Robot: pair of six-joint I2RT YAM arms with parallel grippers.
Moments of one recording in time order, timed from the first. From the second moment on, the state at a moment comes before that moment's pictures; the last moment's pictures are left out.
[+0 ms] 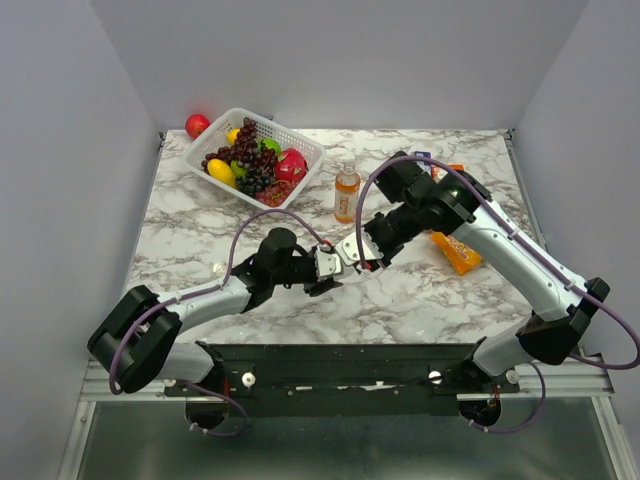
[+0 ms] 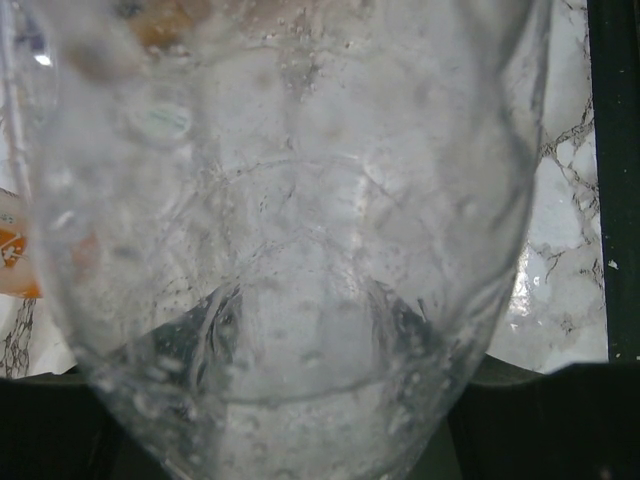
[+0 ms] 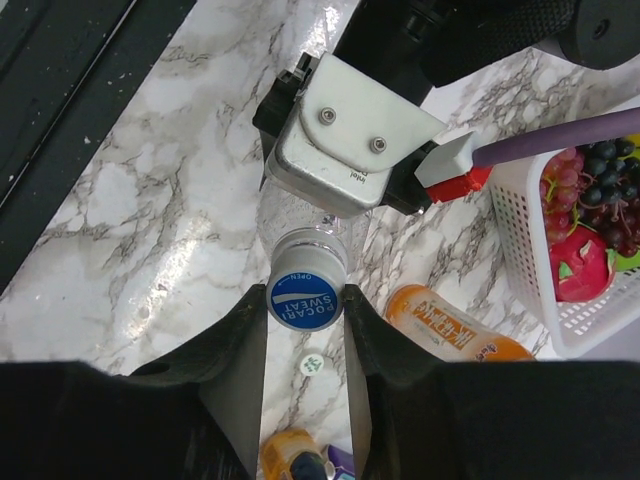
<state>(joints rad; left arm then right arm) -0.72 1.32 0.55 0.36 0.59 0.46 0.81 1.50 1.73 -1.33 -0.53 -1.41</state>
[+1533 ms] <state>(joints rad) -0.74 1.29 0.54 0.43 0.12 0.21 0.62 1.79 1.99 -1.17 -0.60 -0.13</state>
